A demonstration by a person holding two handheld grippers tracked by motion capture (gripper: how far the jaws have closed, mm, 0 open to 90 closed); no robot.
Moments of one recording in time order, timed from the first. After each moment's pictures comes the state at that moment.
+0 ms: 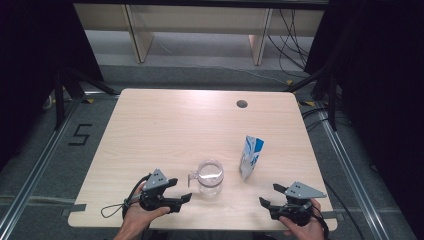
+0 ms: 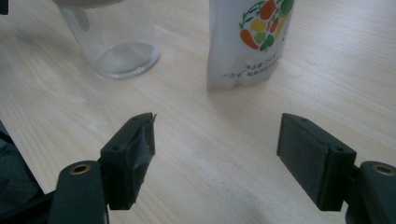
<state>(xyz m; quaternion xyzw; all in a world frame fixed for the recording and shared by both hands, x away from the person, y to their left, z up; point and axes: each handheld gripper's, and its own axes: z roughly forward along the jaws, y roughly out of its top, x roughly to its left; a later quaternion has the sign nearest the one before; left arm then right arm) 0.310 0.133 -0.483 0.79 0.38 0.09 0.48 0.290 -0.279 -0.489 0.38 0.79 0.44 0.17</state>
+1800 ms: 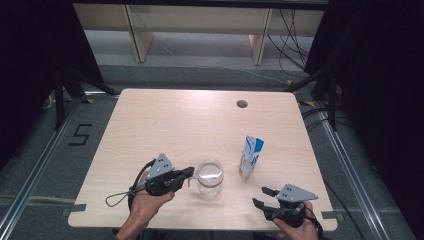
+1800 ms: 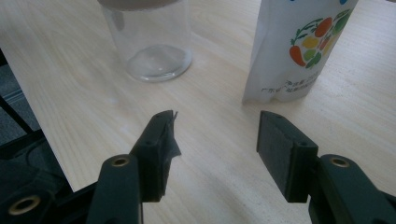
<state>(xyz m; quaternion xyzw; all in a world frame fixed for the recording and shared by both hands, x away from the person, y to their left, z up) 0.327 0.110 -0.434 0.77 0.34 0.14 0.52 0.286 -0.259 -0.487 0.34 0.81 0.45 0.16</state>
